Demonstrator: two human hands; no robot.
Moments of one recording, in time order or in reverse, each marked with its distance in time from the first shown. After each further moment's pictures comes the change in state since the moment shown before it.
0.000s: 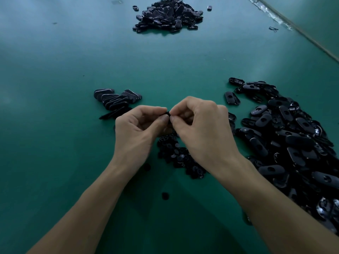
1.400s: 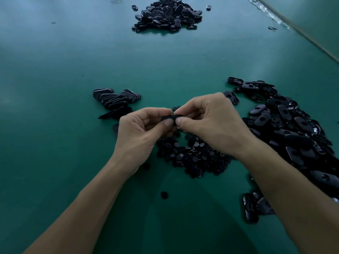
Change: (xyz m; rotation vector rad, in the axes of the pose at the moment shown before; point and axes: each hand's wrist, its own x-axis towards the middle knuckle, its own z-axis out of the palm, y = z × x) left_hand 0.000 -0.001 0.002 -0.034 -0.092 -0.055; right_hand 0.018 0.021 -0.025 0.202 -0.315 0.025
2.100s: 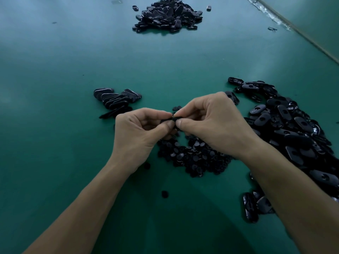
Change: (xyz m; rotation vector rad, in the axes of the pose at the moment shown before) left_hand -0.002 0.001 -0.003 0.101 0.057 0.078; right_hand -0.003 -0.006 -0.001 0.003 0.019 0.056
